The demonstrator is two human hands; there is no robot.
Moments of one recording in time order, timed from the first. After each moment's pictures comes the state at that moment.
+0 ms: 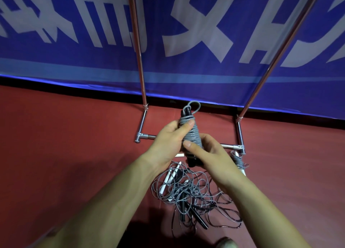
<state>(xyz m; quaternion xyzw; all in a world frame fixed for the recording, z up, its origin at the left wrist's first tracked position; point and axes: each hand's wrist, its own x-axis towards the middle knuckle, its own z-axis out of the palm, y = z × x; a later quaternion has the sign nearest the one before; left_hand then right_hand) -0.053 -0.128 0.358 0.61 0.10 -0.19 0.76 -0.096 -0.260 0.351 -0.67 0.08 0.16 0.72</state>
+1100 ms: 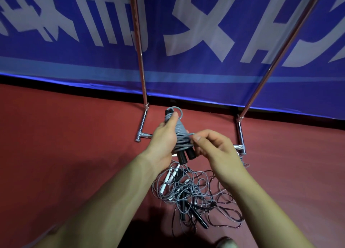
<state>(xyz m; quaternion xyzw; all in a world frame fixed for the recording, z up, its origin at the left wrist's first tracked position) -0.043 -0.129 0.355 0.55 0.25 -0.14 0.78 -0.094 -0.260 0.361 -0.68 -0.01 0.05 0.73</state>
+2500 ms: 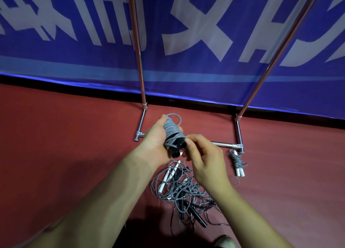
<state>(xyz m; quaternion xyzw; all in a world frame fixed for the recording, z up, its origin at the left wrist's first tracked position) -0.041 -0.117 0.370 0.38 0.35 -0.26 0.82 -0.104 -0.243 0.330 -0.83 -0.06 -0.12 0.54</state>
